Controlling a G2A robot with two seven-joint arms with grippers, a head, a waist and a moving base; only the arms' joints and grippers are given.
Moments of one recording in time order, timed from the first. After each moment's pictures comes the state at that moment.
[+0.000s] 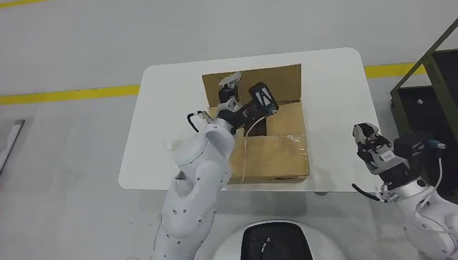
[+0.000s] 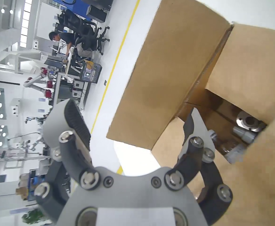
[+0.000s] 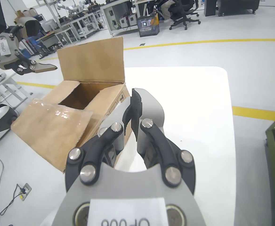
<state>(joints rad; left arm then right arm) 0.98 -1.52 -1.16 -1.88 2.12 -0.63 -0.60 -1.73 -1.24 1.71 -2.04 -0.91 -0.34 0.07</state>
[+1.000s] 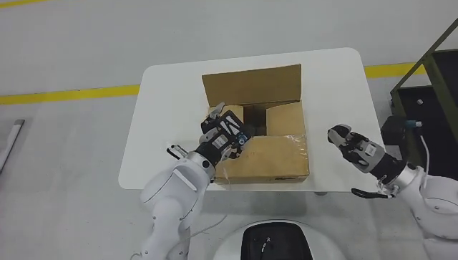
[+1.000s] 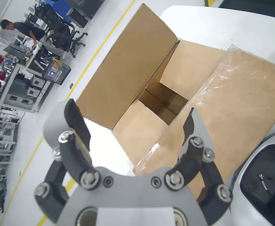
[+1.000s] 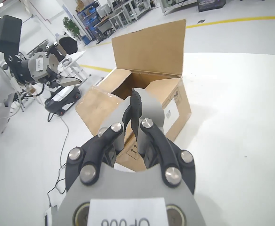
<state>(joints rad) 1.24 -1.49 -1.33 -2.11 1.86 -0.66 -0.59 -1.54 -1.19 1.69 -1.99 -0.53 -0.55 0.54</state>
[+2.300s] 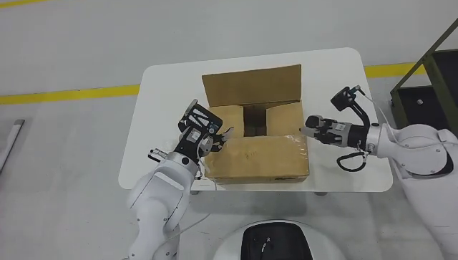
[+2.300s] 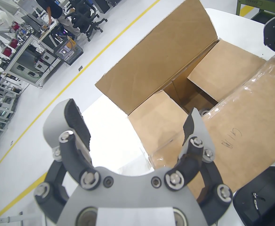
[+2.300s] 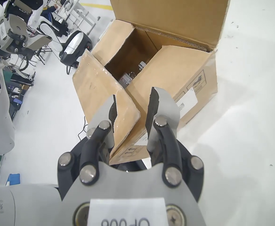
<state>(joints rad) 1.26 -1.48 -1.41 -2.12 1.79 -0.54 -0.60 -1.14 -1.14 1.51 -1.70 -0.35 -0.43 1.04</state>
